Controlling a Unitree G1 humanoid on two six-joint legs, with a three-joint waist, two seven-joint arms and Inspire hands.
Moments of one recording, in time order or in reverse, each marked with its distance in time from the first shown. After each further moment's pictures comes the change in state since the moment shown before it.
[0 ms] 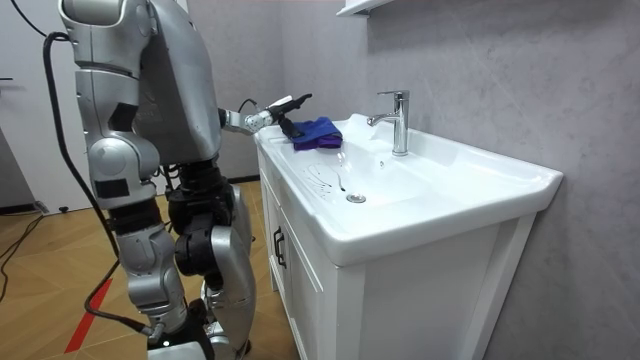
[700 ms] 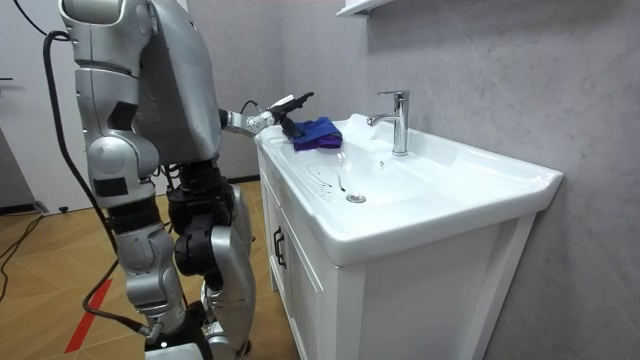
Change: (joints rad) left arm -0.011 0.000 -0.020 0.006 -0.045 -0.027 0.046; right arm 0.003 0.000 0.002 0.001 0.001 -0.001 -0.024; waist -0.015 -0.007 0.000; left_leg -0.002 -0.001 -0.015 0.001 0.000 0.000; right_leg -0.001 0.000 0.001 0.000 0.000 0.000
